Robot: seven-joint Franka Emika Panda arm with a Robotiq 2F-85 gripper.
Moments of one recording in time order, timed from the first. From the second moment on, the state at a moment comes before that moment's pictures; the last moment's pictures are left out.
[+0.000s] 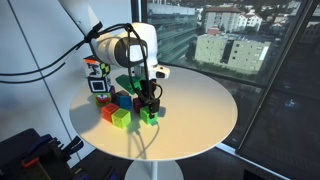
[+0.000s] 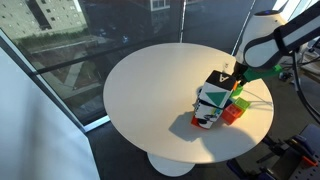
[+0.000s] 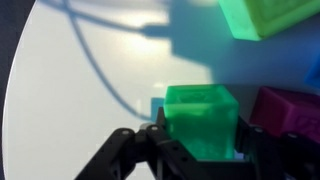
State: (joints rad) arm -0.06 0.34 -0.16 -2.30 -0.09 2.58 0.23
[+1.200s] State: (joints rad) arm -0.05 0.21 -0.17 -2.30 -0.09 2.47 0.25
